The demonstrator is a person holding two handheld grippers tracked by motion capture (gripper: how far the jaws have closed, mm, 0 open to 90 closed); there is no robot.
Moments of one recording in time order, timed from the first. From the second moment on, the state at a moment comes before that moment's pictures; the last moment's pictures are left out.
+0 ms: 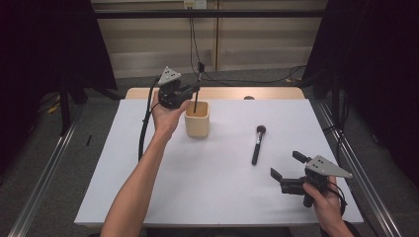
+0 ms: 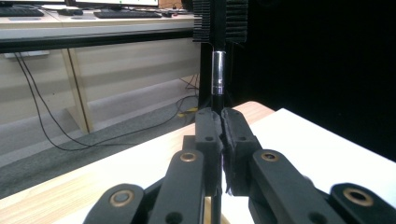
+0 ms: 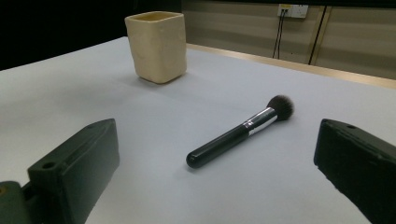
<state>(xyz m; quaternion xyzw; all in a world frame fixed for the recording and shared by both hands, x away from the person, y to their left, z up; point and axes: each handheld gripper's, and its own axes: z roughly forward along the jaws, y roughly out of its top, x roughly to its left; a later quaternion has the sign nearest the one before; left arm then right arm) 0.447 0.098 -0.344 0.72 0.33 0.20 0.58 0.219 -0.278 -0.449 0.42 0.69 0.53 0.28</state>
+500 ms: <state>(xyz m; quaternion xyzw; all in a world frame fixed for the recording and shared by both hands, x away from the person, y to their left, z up) 0.451 0.102 -0.356 0.72 0.34 0.20 0.57 0.219 -0.278 -0.449 0.42 0.69 0.53 0.28</state>
